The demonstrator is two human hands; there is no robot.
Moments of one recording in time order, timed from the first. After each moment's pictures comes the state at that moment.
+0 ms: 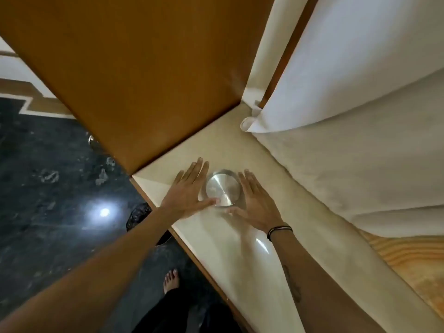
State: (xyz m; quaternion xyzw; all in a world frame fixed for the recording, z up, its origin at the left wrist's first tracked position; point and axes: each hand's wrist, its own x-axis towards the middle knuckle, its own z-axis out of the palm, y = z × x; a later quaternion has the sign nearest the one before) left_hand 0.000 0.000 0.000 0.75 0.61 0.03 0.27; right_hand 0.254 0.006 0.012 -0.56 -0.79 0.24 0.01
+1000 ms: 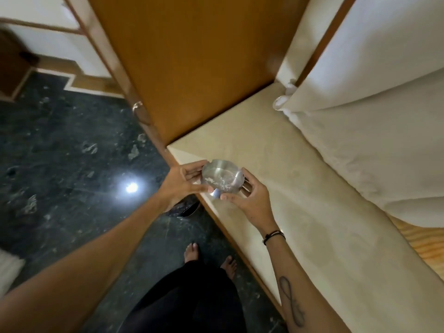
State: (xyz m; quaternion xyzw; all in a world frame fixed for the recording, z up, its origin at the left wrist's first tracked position) left_hand -0.068 -0.087 0.025 0.38 0.59 0.38 0.60; right_hand 0.168 -0.079 0.028 -0.56 -0.53 0.57 0.29
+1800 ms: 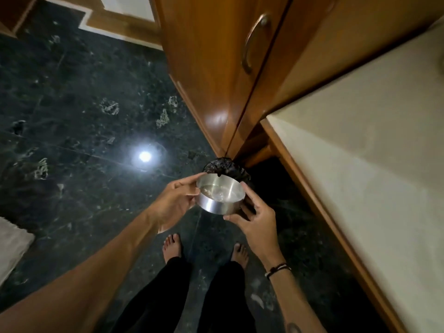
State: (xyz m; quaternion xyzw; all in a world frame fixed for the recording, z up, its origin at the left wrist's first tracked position) left_hand -0.305 -0.167 -0.215 0.10 0.53 0.43 0.72; right_hand -0.067 -0.147 -0.186 -0.59 -0.48 0.59 0.25
